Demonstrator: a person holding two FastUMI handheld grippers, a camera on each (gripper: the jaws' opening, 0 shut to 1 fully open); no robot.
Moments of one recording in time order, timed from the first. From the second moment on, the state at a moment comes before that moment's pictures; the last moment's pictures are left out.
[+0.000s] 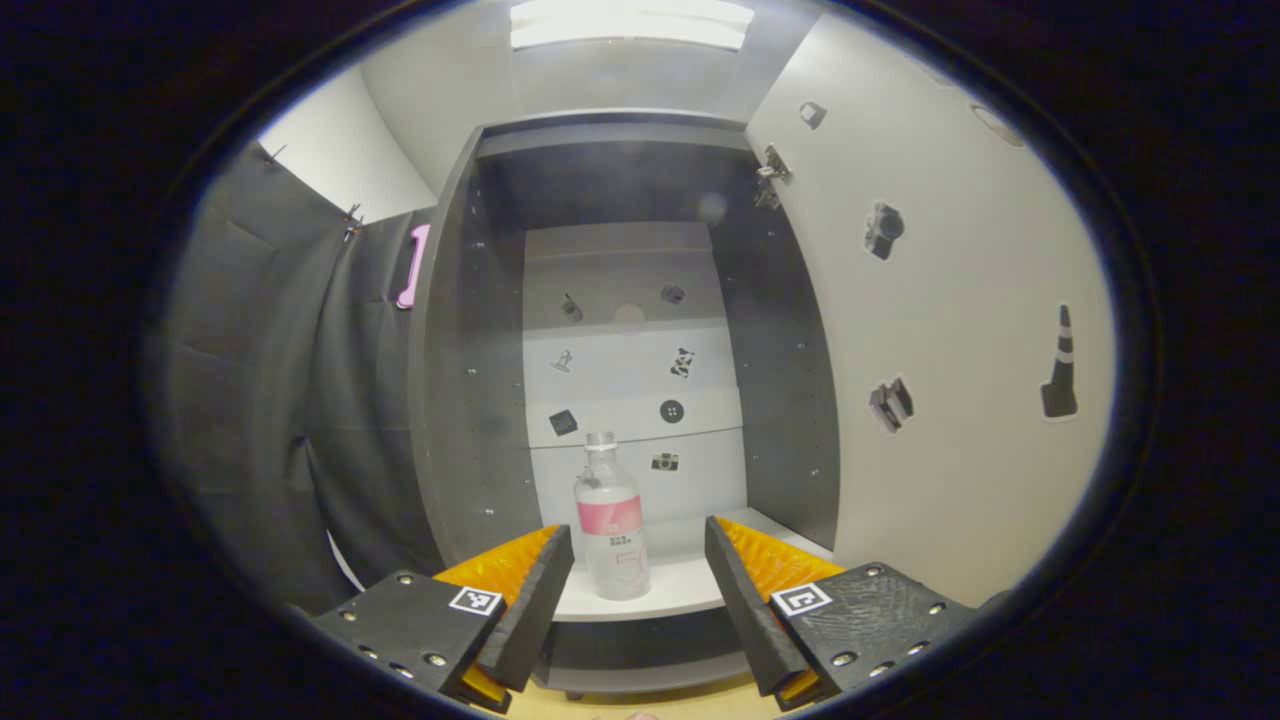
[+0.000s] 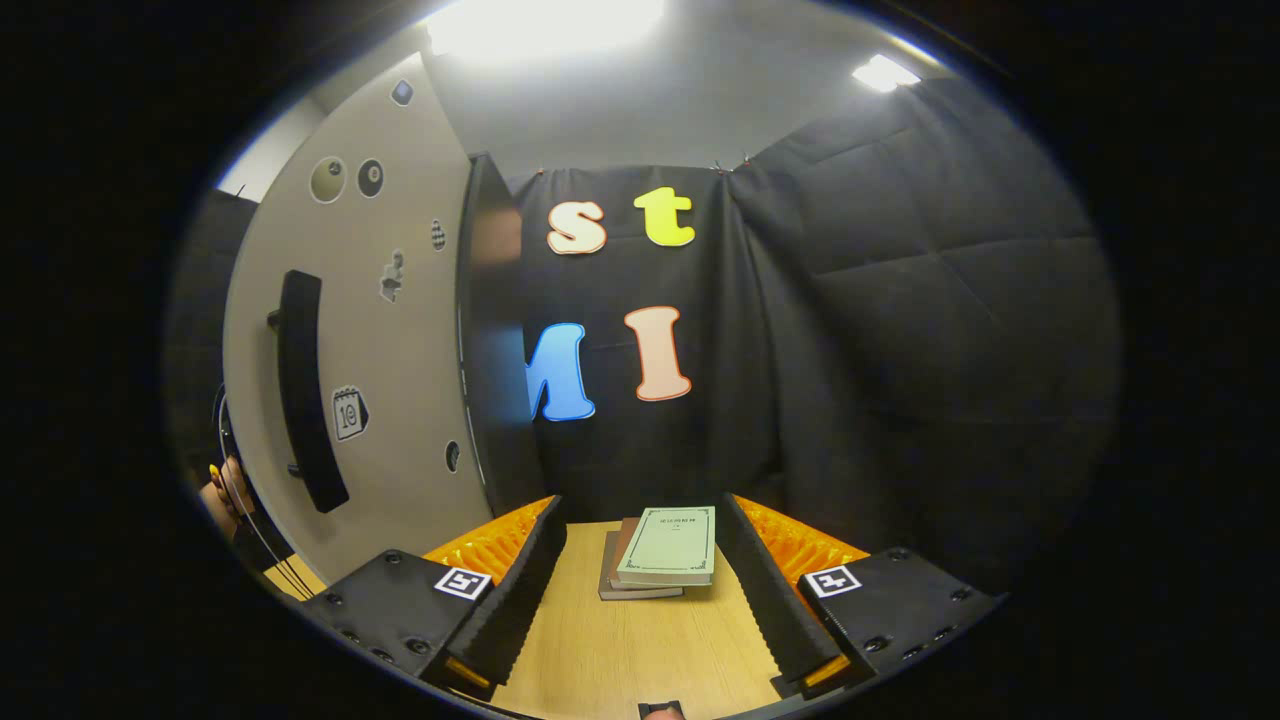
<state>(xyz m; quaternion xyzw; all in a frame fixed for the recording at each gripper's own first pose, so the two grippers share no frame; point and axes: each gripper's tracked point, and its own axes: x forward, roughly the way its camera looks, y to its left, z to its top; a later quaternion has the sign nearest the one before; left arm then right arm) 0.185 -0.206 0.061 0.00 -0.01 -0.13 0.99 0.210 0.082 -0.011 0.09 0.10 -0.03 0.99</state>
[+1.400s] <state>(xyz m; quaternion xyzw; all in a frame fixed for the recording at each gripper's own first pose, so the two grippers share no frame) 0.306 -0.201 -0.005 -0.04 0.05 -0.16 0.99 0.225 0.094 -0.046 0.17 0.14 -0.11 0.97</state>
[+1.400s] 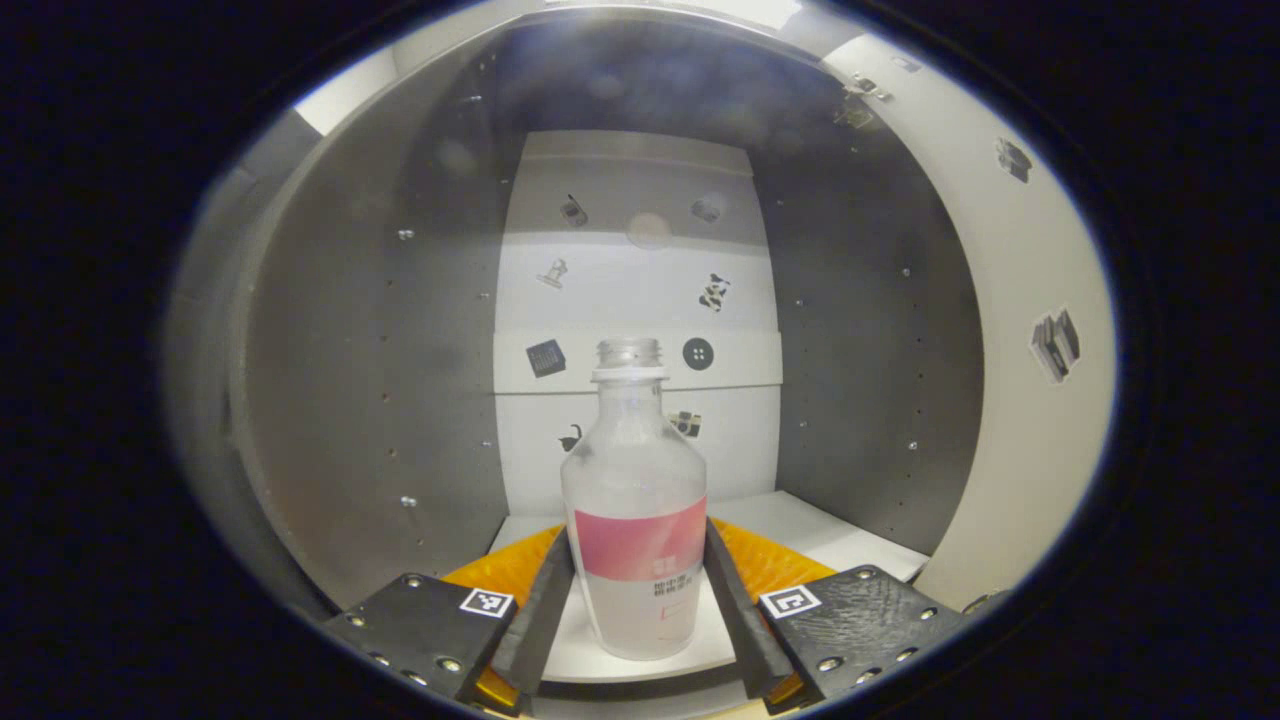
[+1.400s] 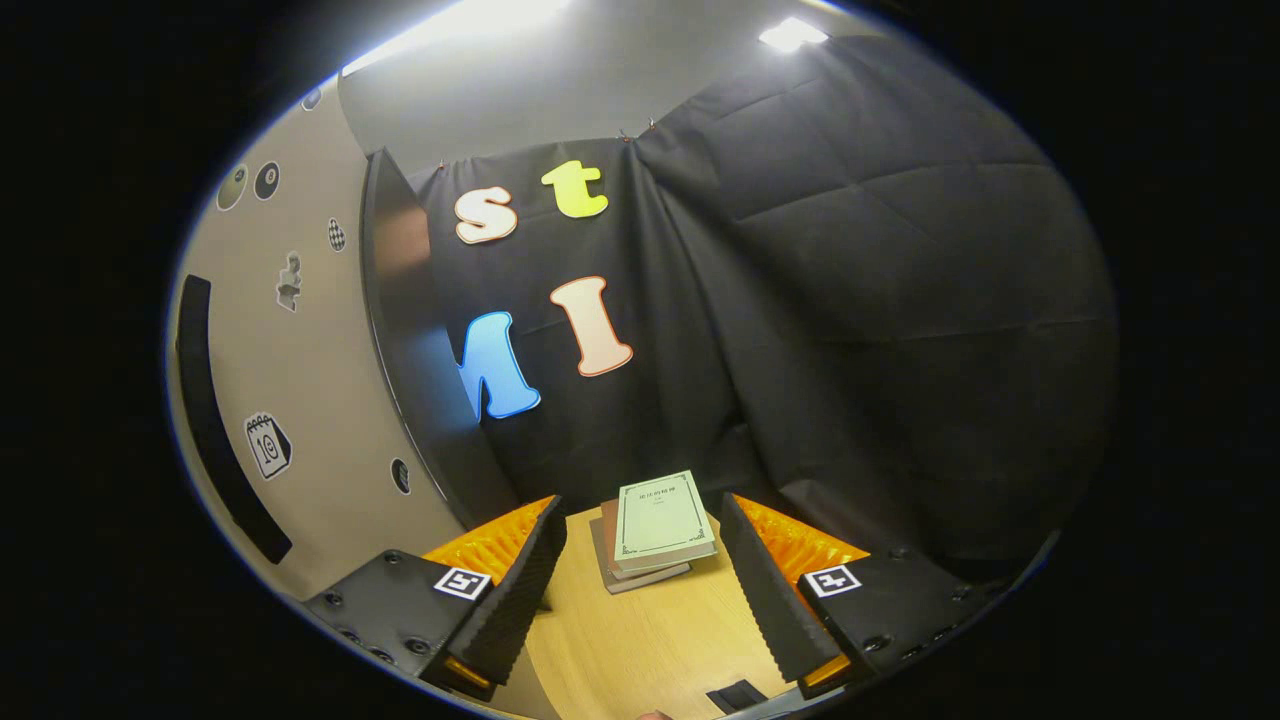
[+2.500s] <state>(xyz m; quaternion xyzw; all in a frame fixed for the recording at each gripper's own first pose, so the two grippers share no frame) 0.125 -0.039 -0.018 -0.03 0.03 -0.01 1.00 0.278 0.109 -0.027 0.12 0.11 0.02 0.99</state>
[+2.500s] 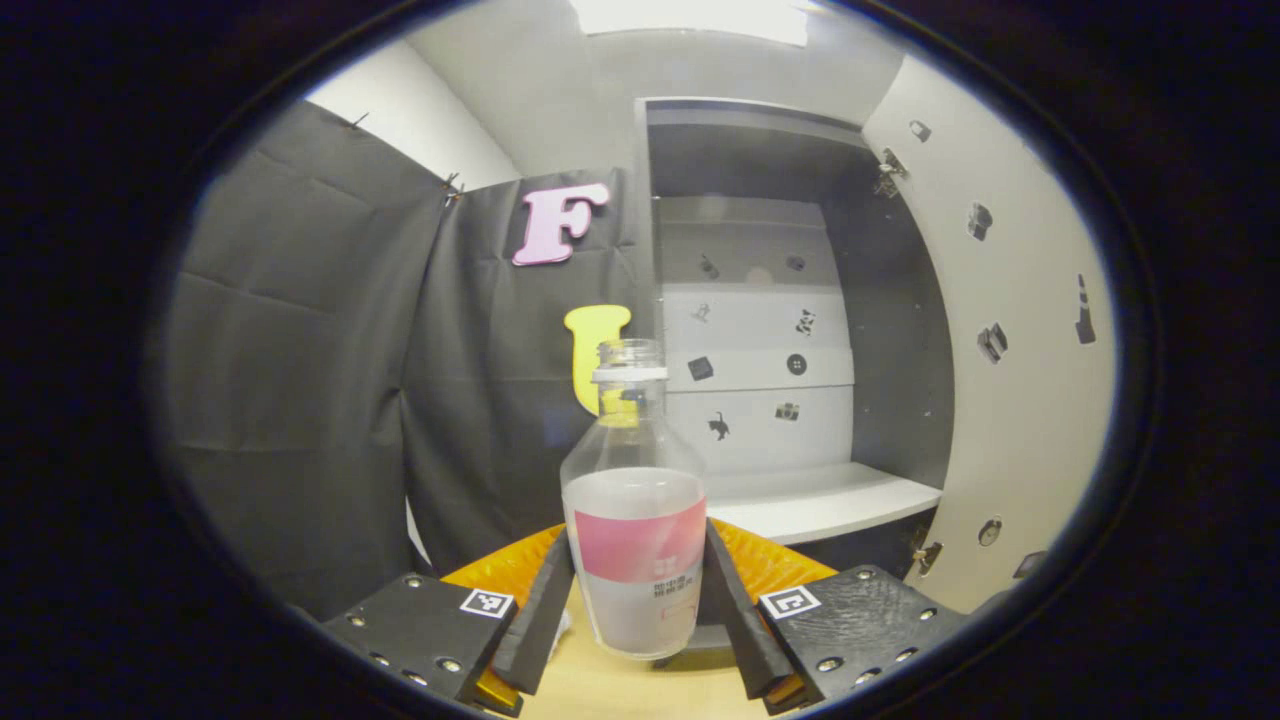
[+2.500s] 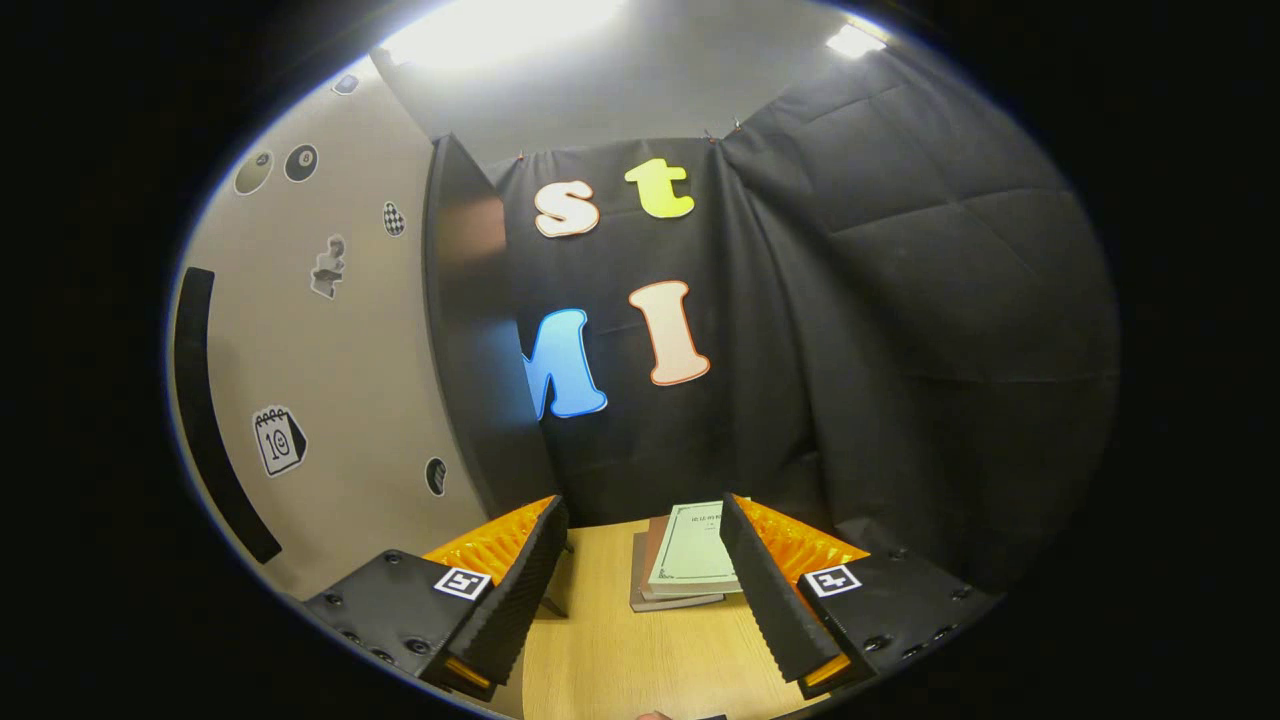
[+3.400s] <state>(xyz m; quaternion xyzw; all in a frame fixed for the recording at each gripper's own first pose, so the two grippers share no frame) 0.032 0.008 -0.208 -0.08 0.12 0.02 0.99 0.278 0.137 -0.034 0.04 0.13 0.03 0.99</state>
